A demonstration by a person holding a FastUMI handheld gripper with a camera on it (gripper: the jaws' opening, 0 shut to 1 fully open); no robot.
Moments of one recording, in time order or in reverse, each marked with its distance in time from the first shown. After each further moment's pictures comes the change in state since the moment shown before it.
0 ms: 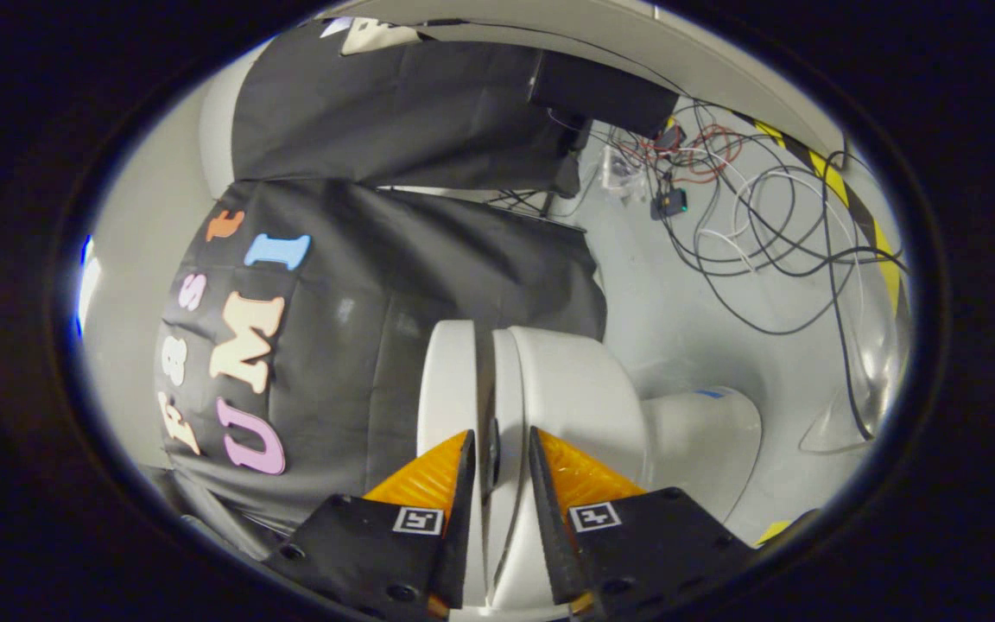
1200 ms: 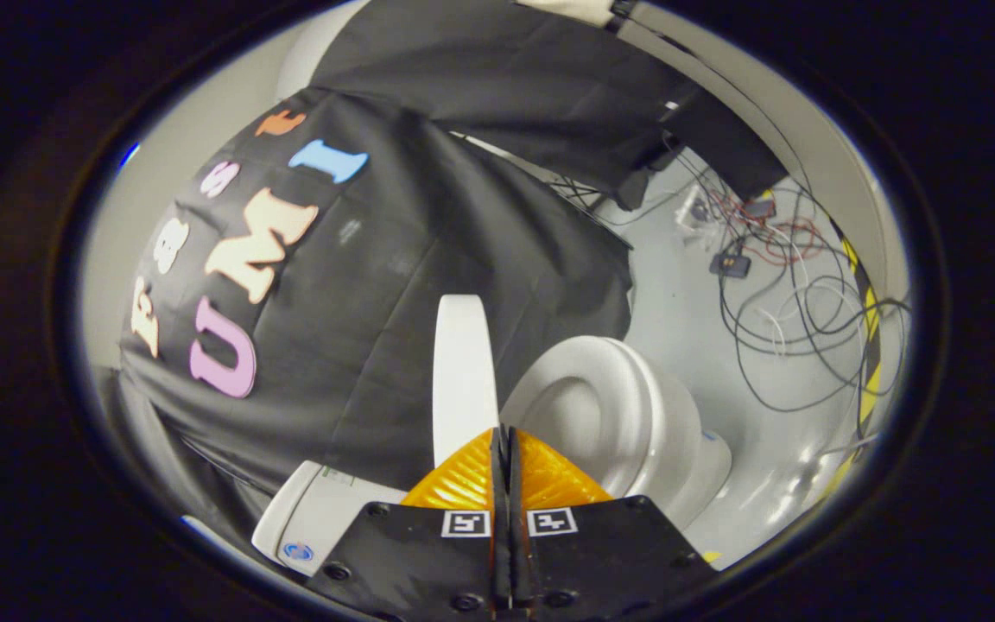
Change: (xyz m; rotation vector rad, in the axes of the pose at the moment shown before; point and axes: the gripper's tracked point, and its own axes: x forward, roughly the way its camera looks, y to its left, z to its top) arm -0.014 0.135 -0.013 -0.430 0.086 -0.029
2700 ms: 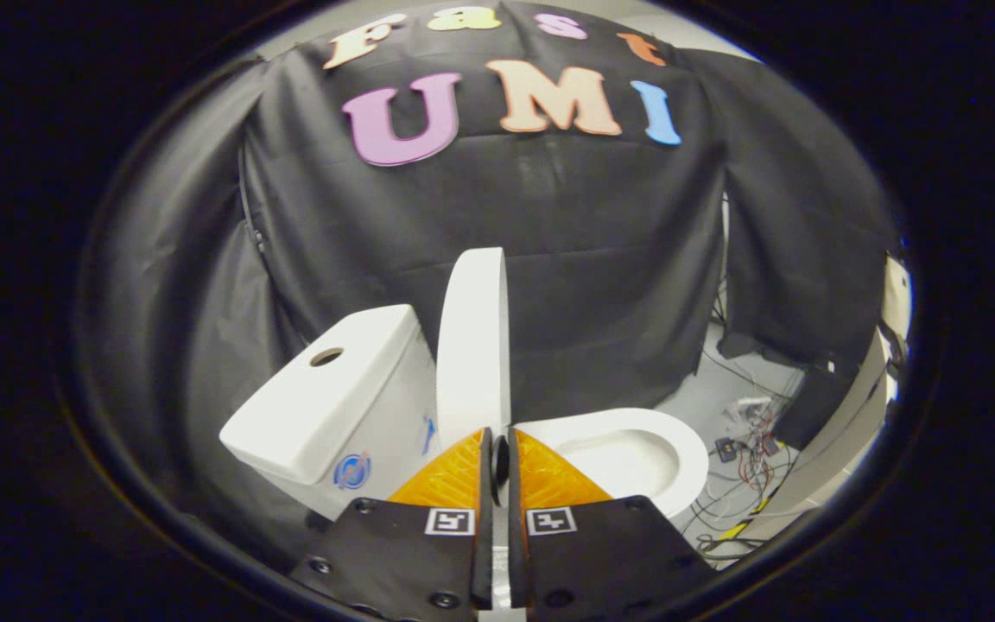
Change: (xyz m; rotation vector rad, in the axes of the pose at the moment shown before) arm -0.050 0.261 -0.124 -0.957 0.189 0.059
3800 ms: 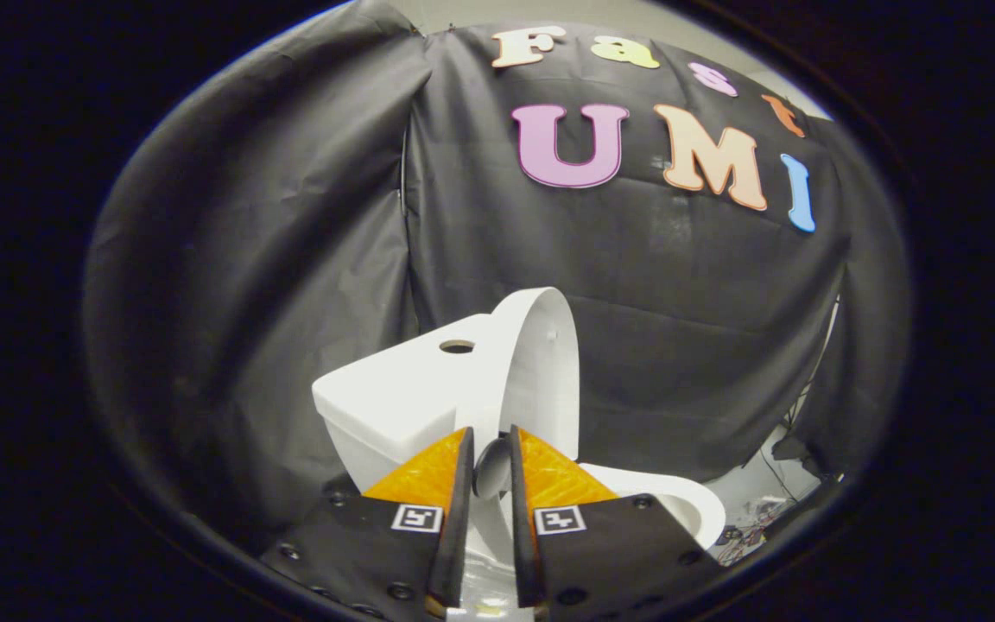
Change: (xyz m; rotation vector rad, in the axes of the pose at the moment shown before) arm -0.024 0.070 0.001 -0.301 -0.123 0.319
